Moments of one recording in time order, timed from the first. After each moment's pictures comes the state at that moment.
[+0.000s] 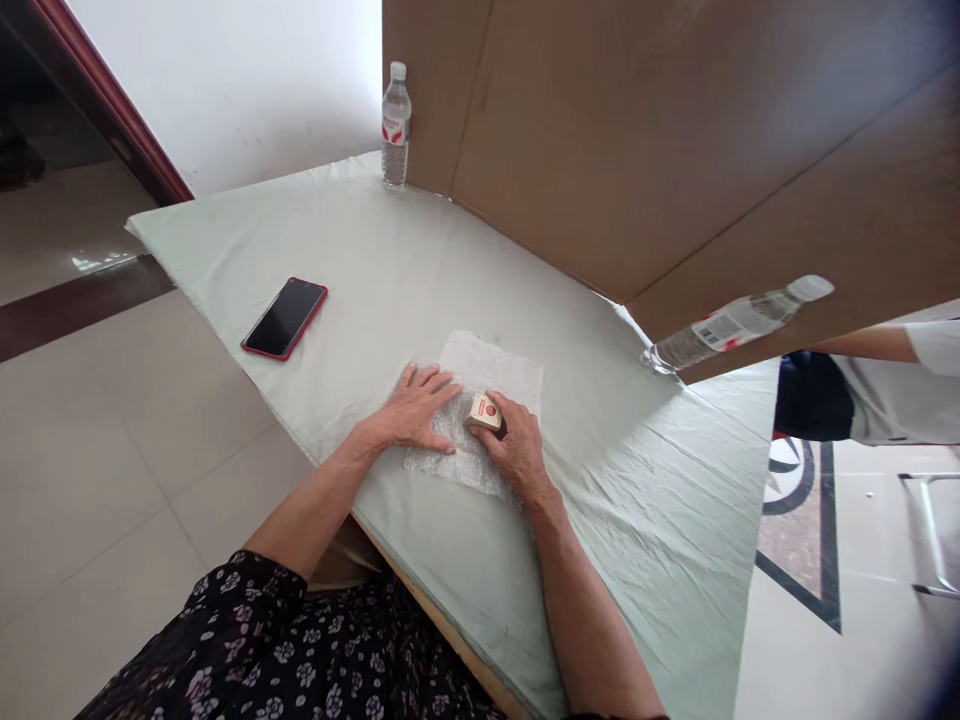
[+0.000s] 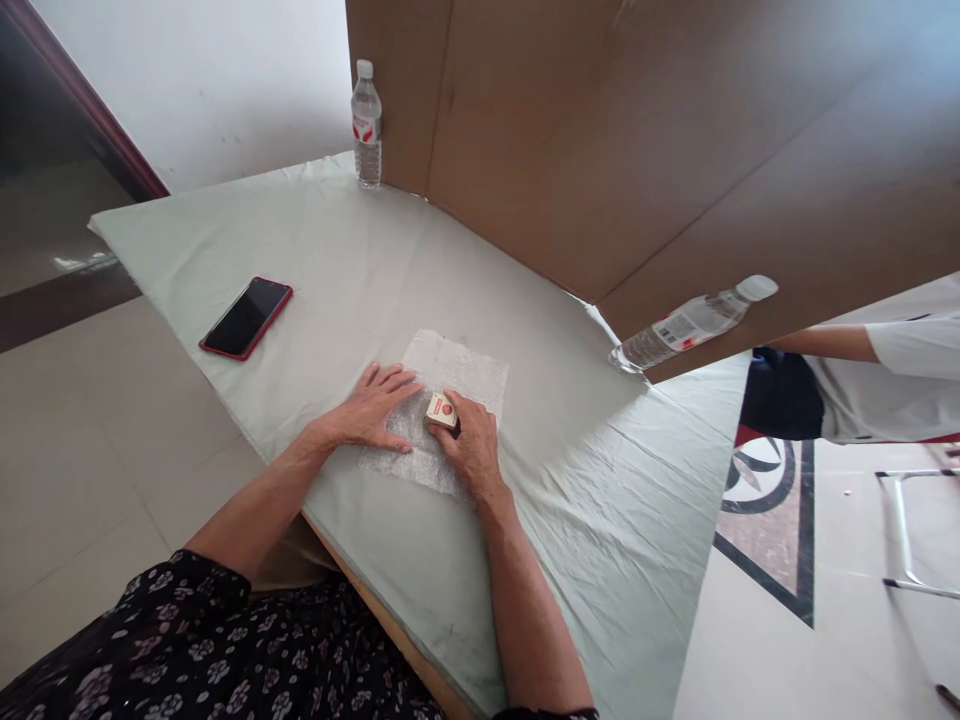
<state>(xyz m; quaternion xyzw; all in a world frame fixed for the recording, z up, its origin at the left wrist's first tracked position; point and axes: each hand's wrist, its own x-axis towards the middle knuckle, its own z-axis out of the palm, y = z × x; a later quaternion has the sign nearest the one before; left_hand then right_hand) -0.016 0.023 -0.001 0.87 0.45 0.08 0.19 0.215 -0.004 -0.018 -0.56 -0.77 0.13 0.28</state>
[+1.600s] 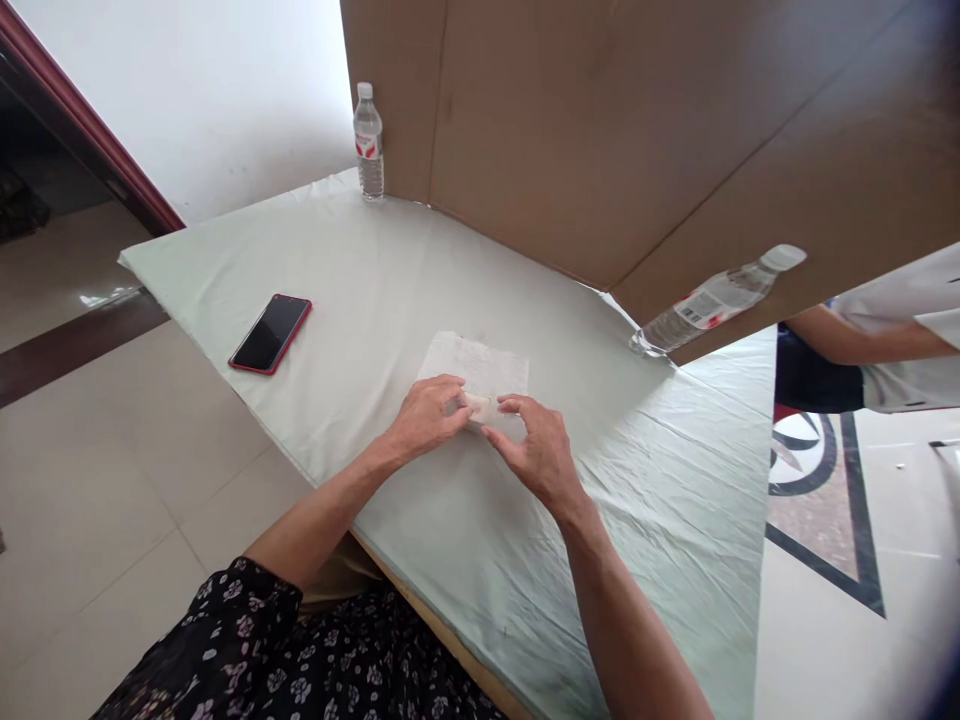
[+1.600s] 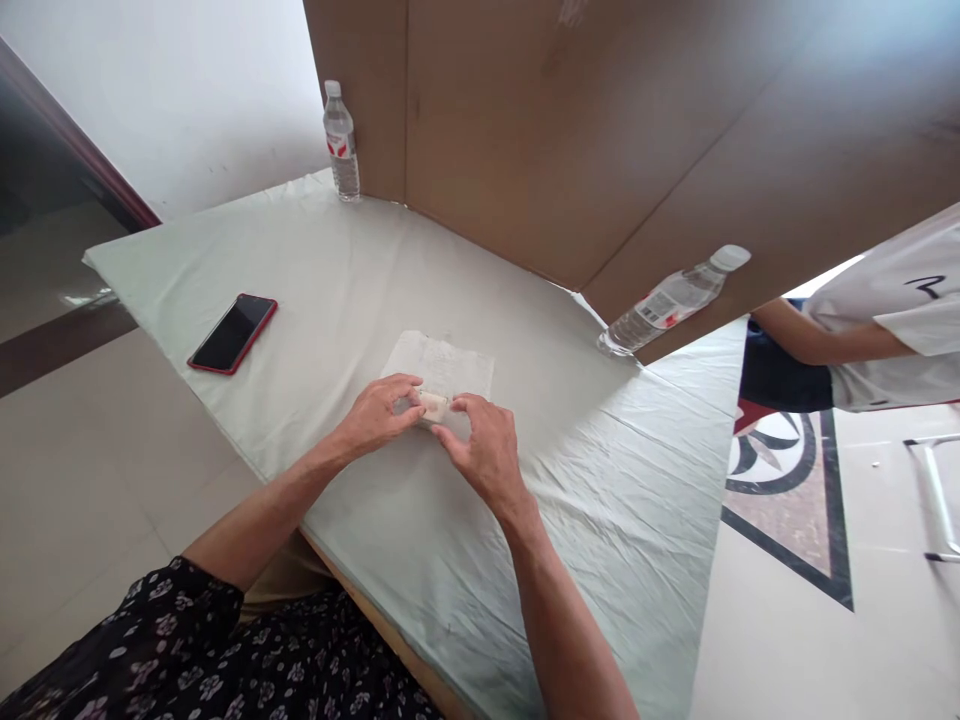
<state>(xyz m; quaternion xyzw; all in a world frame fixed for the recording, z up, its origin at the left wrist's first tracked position) 0.035 0.005 0.046 0.74 0.52 0.29 0.31 0.233 -0.024 0.038 -0.56 -0.75 0.14 0.32</state>
